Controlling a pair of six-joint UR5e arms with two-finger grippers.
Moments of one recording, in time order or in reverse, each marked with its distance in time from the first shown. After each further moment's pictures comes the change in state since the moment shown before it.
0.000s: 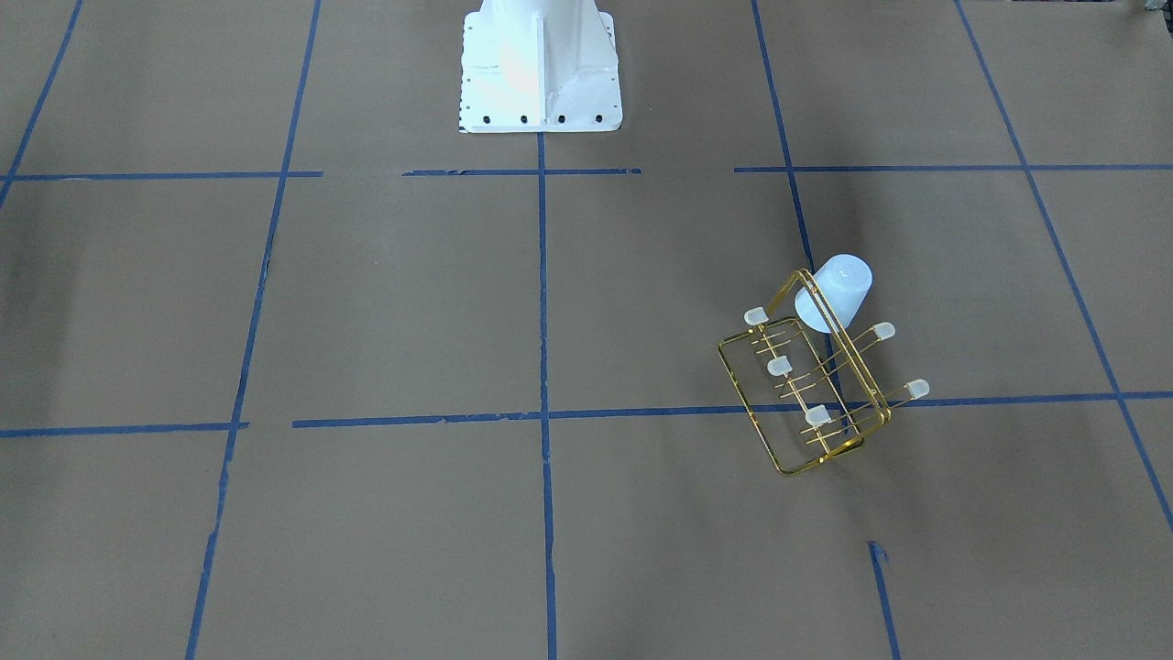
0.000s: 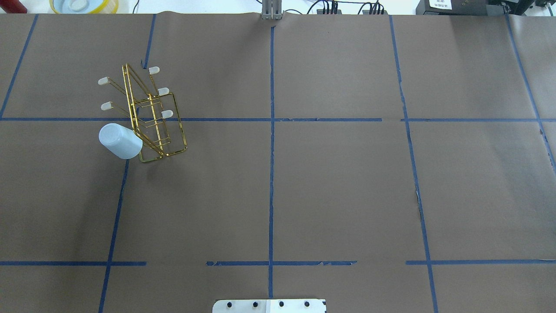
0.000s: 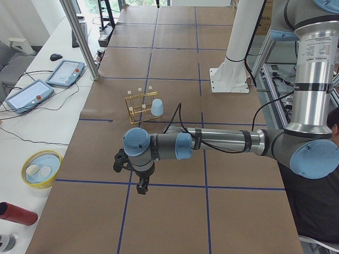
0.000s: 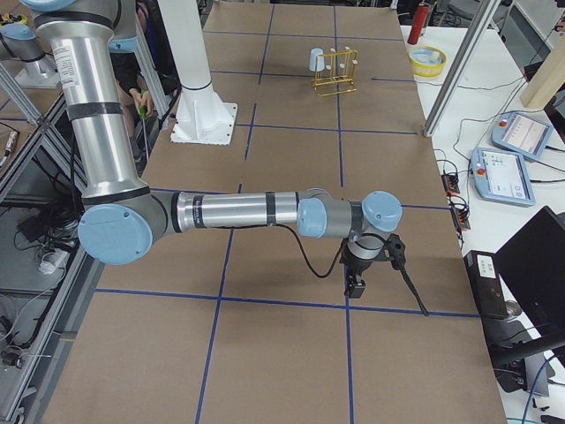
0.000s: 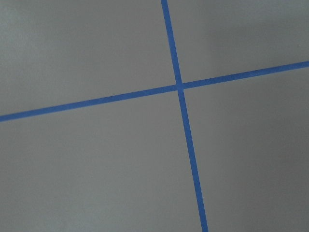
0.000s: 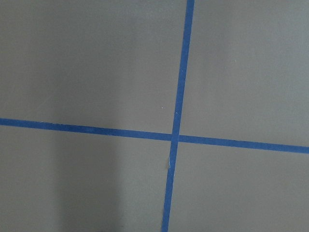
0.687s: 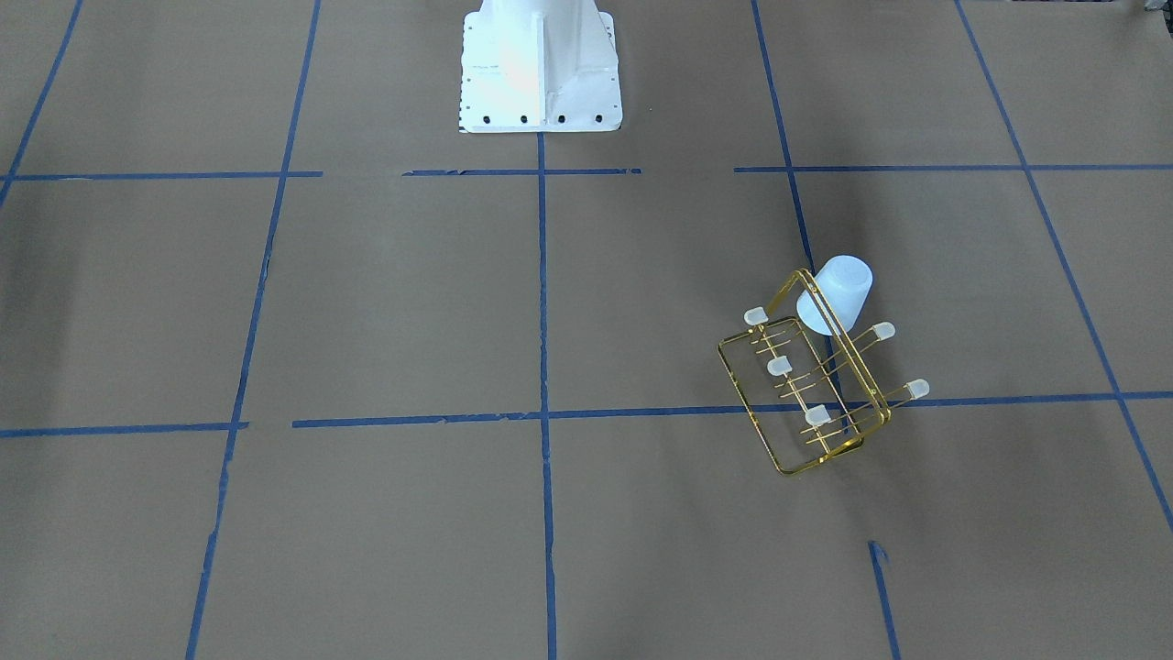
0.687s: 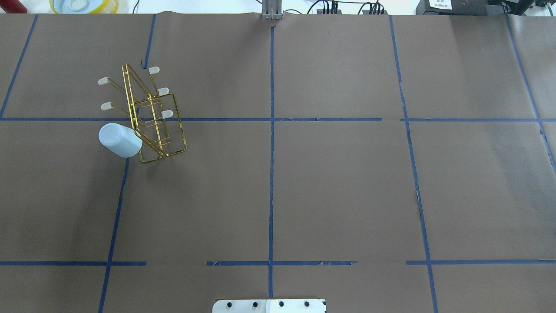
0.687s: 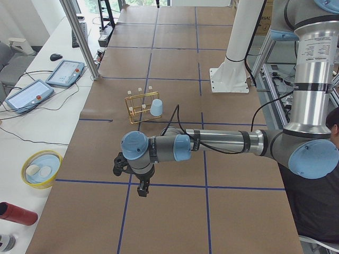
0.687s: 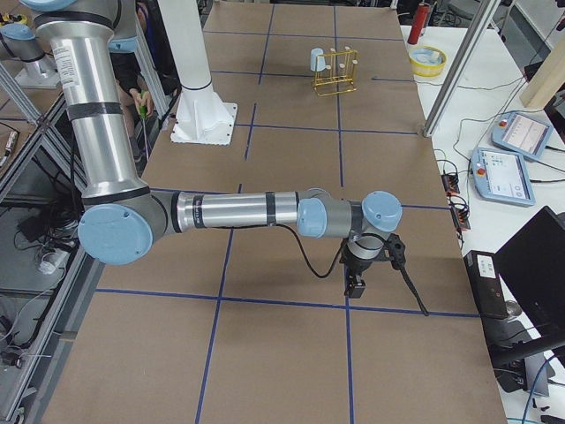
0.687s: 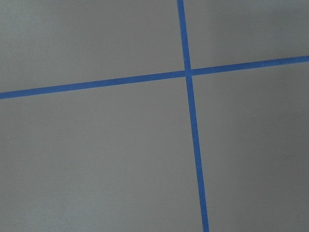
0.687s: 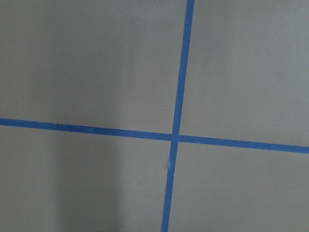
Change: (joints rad) left arm -0.003 -0.013 0.021 0.006 -0.004 -0.004; right arm 0.000 0.000 0.000 0.000 0.000 0.000
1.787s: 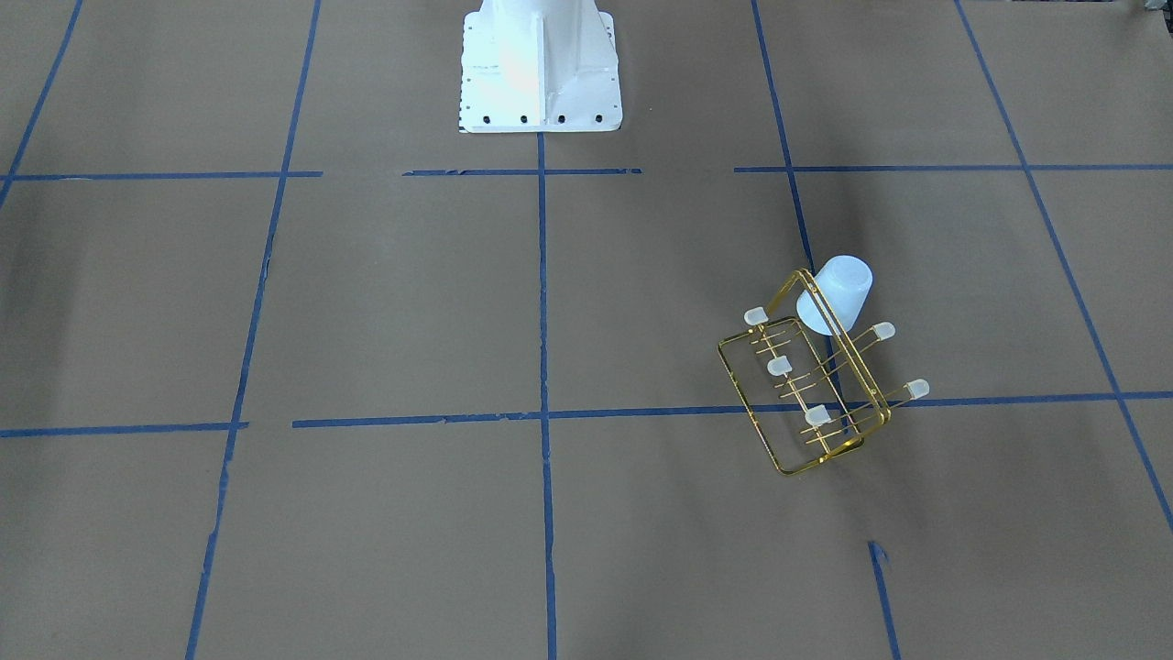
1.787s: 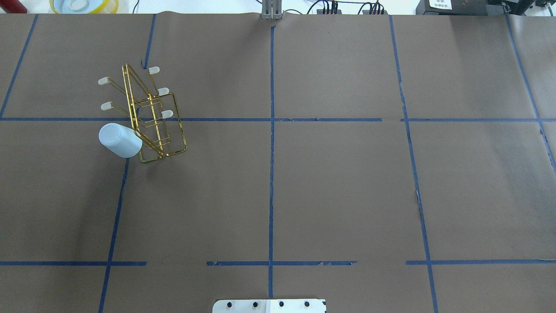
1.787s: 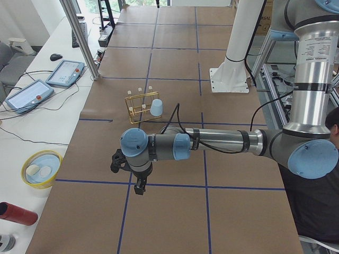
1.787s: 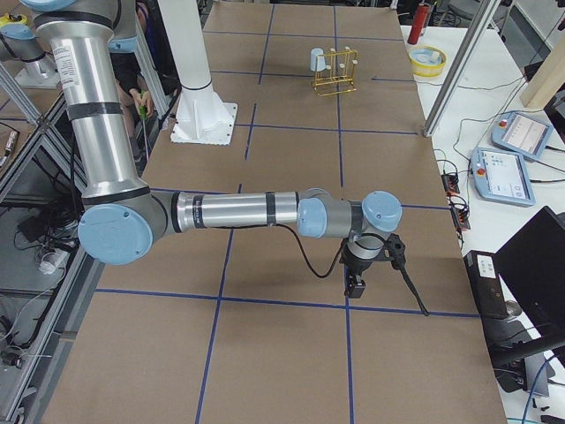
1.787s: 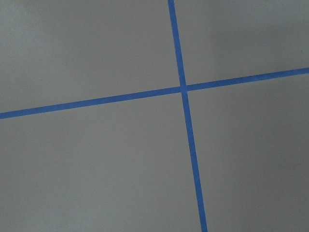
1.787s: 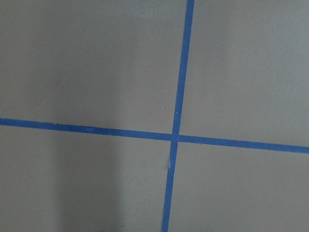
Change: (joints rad) left arm -0.006 -0.005 -0.006 -0.029 0.000 0.000; right arm 0.000 0.000 0.000 0.000 0.000 0.000
